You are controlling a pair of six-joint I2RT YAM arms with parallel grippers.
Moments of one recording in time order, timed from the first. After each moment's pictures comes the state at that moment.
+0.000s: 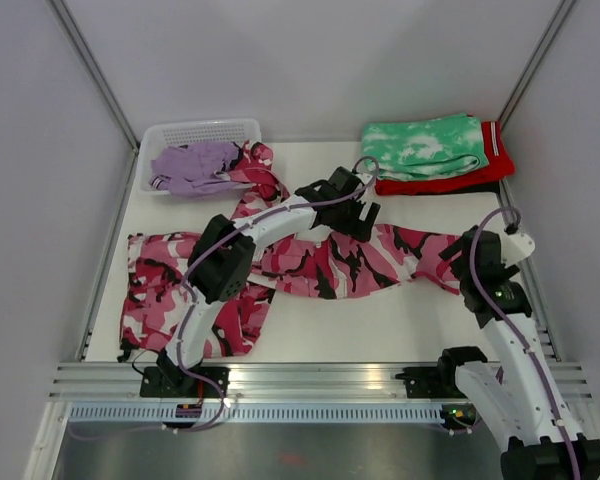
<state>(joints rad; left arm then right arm) -0.78 2.26 1.84 -0.44 0.13 -0.22 0.08 0.71 0.62 -0.66 0.48 0.83</state>
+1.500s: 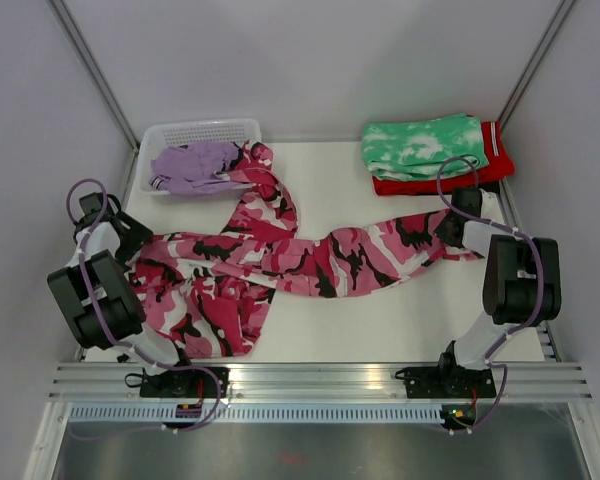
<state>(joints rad) 0.49 1.60 1.03 -0.51 -0.07 -0.52 -0.10 1.71 0.89 -0.08 0.21 0.53</state>
